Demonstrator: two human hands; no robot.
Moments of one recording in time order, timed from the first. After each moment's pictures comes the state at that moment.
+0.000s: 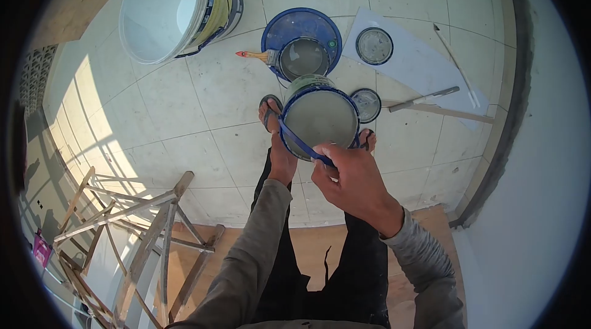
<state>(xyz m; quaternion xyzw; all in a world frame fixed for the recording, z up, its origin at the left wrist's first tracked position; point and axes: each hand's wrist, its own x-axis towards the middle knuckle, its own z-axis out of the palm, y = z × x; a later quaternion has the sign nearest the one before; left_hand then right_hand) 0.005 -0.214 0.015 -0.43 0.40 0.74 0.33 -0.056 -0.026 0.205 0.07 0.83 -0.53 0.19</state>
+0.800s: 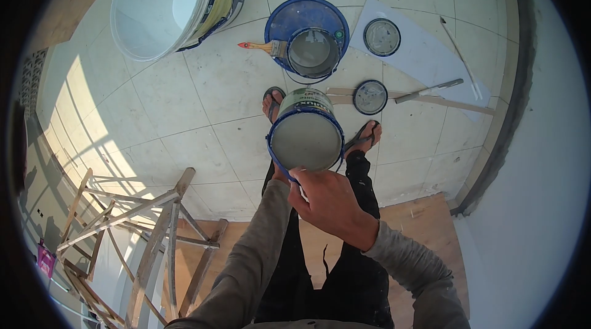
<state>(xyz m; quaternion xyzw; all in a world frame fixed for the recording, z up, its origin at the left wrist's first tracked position) 0.040 -0.255 -0.015 -0.46 0.23 0.80 0.30 -0.050 -0.099 0.203 0.05 0.81 -0.51 0.28</state>
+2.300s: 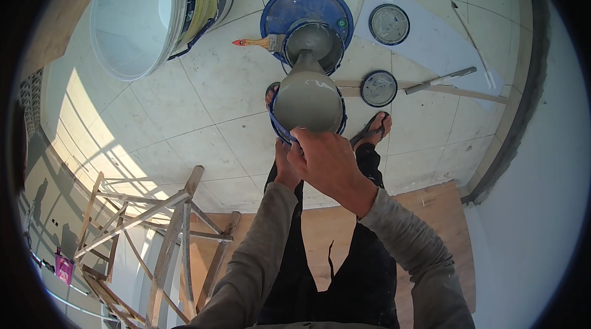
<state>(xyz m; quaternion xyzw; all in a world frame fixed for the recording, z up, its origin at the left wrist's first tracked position) 0.042 -0.262 -0.028 -0.53 0.27 0.74 0.32 -0.089 -0.088 0.124 0.09 0.83 -0.48 0.27</state>
